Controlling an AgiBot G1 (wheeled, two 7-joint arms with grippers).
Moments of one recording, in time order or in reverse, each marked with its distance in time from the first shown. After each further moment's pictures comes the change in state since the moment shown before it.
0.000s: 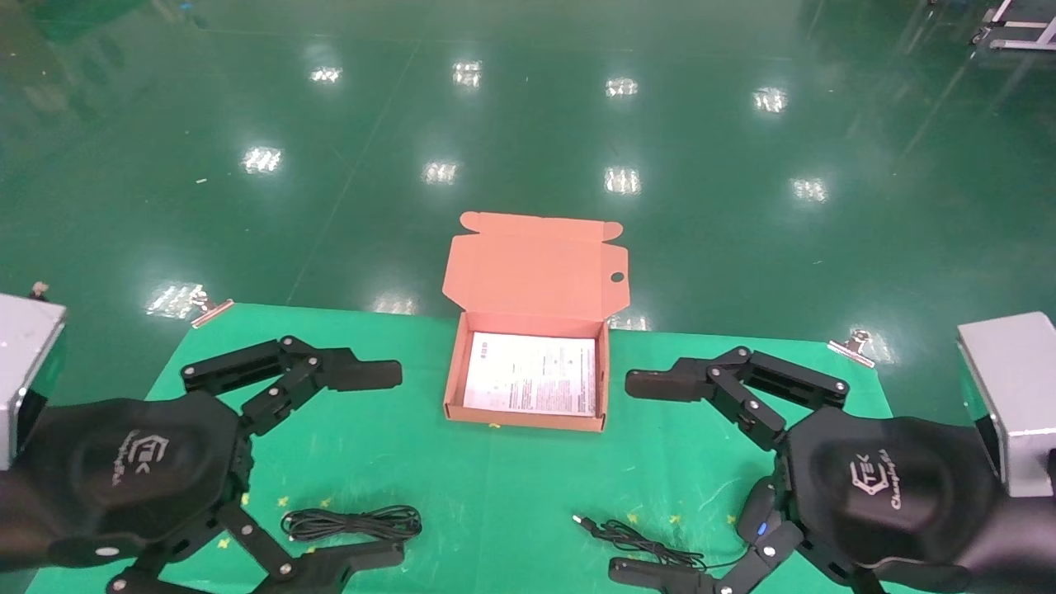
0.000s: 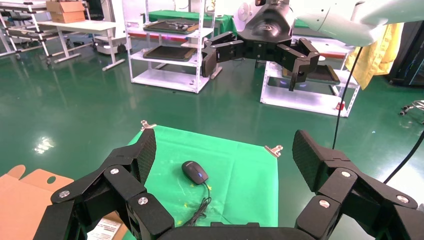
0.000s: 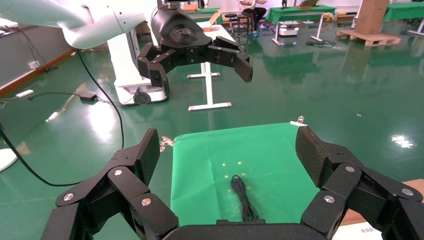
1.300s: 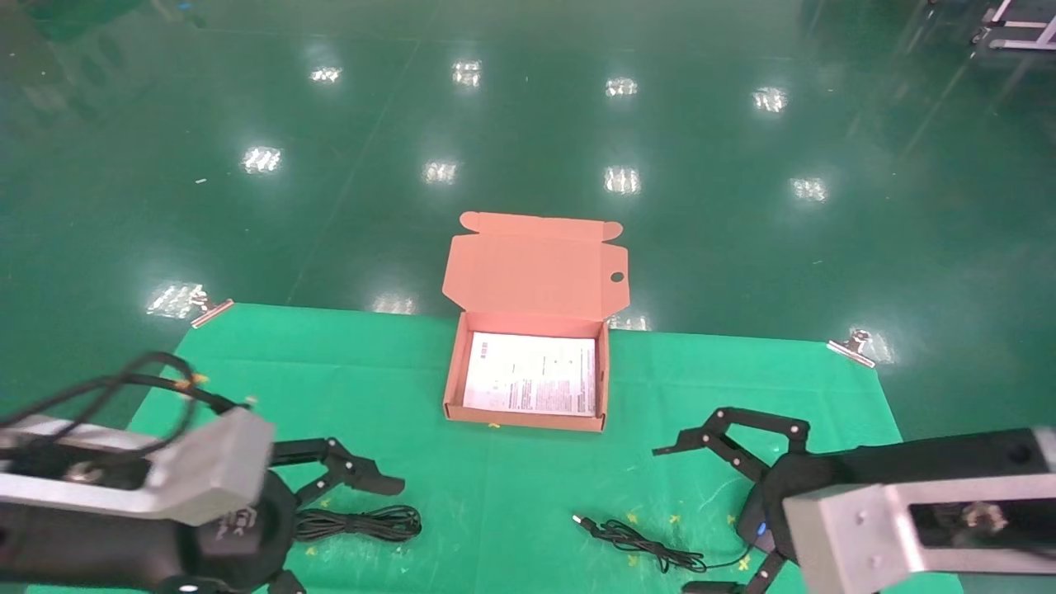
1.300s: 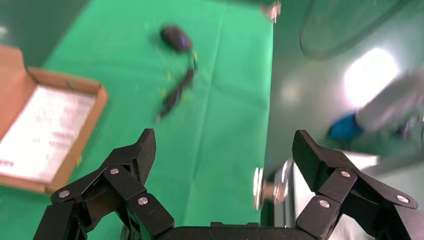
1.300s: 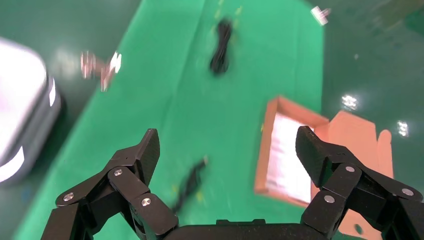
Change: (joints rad) left arm -0.292 0.046 0.299 -0.002 0.454 0.083 -0.120; right arm 0.253 -0.022 -0.192 0.074 -0.564 -0.042 -0.342
